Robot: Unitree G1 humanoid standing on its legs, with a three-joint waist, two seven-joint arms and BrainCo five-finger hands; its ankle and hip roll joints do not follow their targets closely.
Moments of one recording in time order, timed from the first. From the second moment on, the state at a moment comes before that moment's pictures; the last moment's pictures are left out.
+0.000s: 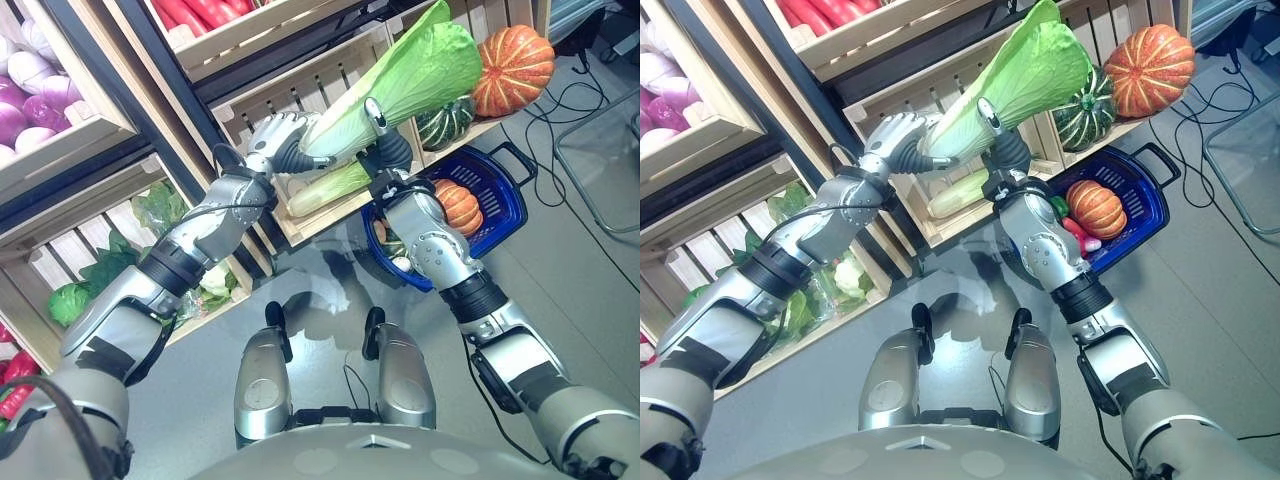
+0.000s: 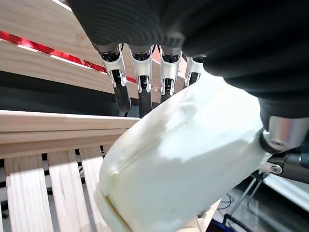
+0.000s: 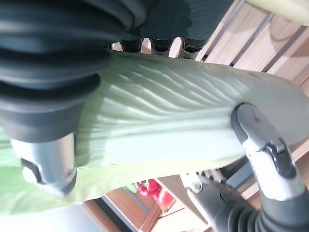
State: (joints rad) left arm -0.79 0.58 -0.66 0.24 0.49 0.11 0.09; right arm -0.64 -0.29 0.42 0.16 1.17 -0.03 -0.38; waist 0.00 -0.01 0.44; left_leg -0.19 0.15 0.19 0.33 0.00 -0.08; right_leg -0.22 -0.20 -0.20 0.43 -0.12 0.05
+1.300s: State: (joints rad) left arm -0.73 0.56 -0.57 0.58 0.13 0.11 0.48; right arm -0.58 -0.63 0.16 0.20 0.41 -0.13 -0.57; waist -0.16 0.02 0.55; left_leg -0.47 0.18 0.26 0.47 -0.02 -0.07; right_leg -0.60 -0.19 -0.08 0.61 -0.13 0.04
